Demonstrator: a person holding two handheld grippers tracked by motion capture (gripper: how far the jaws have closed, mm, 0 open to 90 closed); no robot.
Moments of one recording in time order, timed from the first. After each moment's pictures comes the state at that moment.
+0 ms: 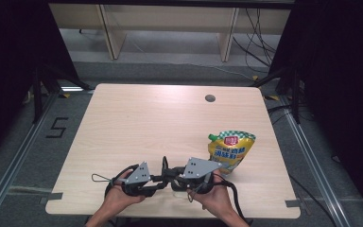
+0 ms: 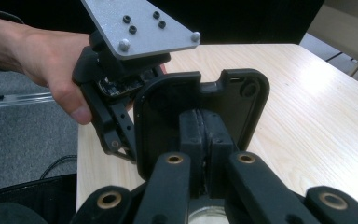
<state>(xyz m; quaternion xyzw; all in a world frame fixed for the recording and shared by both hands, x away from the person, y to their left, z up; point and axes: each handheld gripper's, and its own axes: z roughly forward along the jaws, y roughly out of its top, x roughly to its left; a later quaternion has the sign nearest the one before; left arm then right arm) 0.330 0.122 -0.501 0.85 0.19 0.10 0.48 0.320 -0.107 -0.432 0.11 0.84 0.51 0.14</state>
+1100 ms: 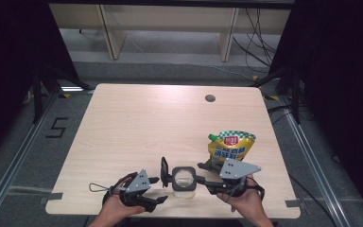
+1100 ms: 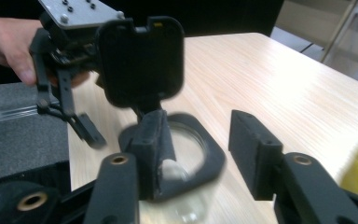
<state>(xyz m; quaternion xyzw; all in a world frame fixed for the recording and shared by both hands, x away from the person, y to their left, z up) 0.302 0.123 -0.501 0.86 0.22 0.10 0.45 0.314 -0.194 -0.435 0.16 0.82 0.53 0.15</state>
